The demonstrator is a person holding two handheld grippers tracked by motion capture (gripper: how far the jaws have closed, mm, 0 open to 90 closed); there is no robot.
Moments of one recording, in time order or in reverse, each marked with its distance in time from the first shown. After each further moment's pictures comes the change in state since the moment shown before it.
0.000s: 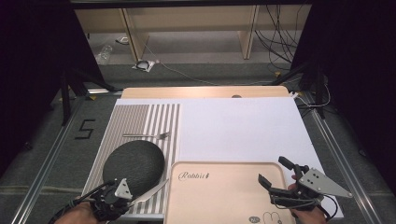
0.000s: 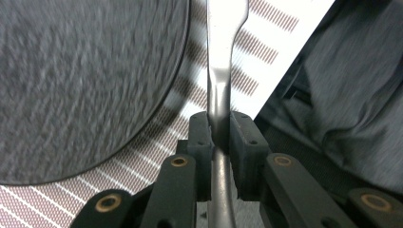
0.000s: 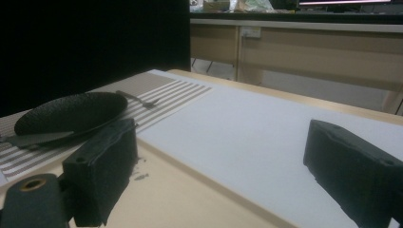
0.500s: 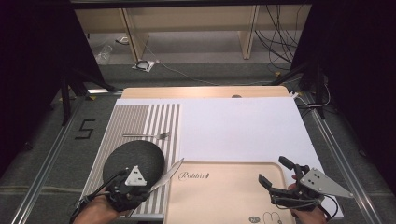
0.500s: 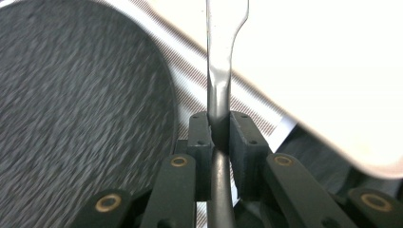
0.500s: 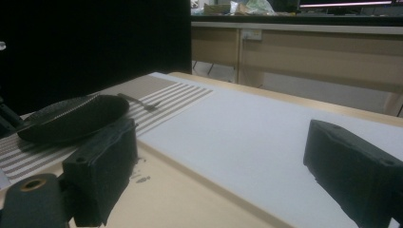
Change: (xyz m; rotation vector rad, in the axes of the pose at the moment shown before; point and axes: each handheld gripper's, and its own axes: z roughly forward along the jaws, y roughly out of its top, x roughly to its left) left arm -0.012 0.049 -0.011 -0.211 -0.007 -0.105; right arm 0.001 0.001 -0.001 -0.005 0.005 0.010
